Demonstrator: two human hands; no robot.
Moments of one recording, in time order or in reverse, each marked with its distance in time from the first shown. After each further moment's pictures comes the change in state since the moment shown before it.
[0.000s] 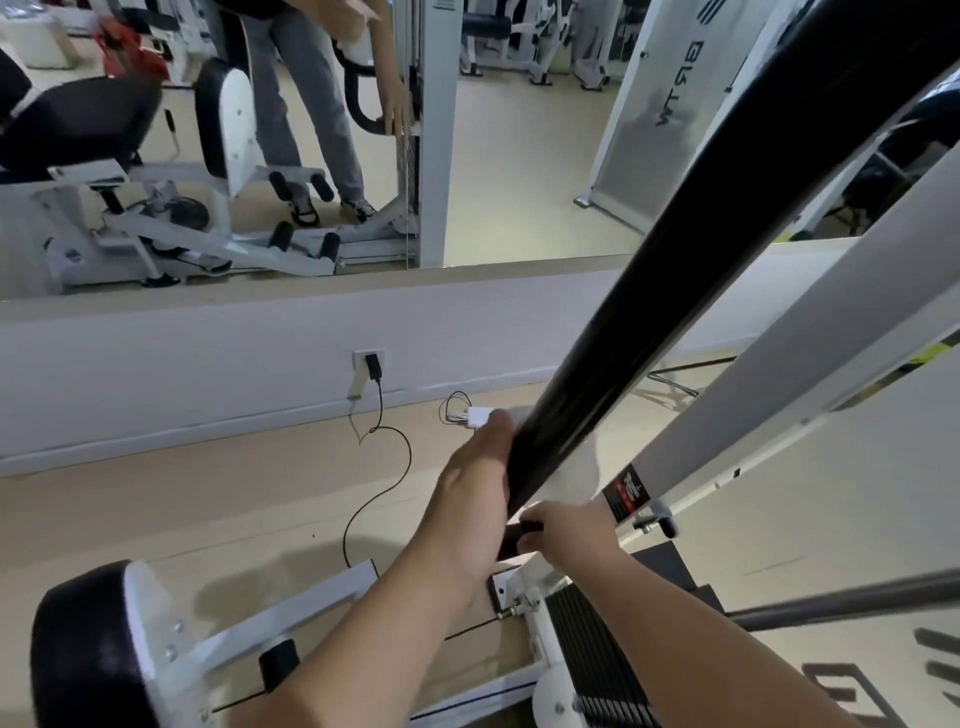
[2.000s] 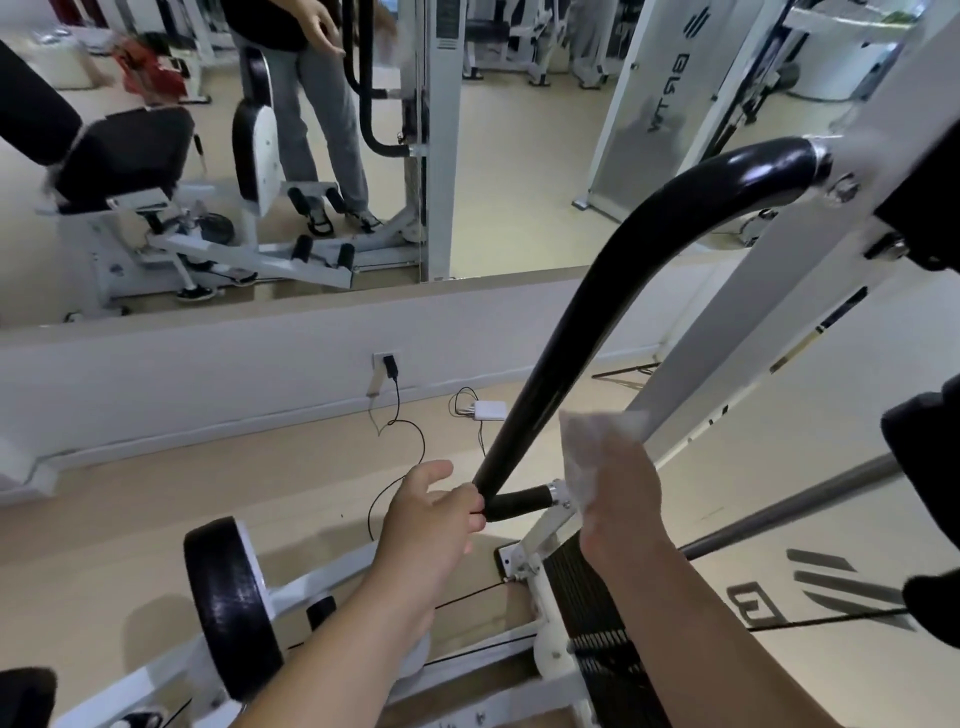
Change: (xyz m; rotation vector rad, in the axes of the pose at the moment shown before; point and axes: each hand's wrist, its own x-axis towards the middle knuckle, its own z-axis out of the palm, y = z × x) left_hand -0.106 0.045 -0.023 0.199 0.284 -0.338; right_hand -0.179 -0.036 -0.123 1.756 0.488 0.363
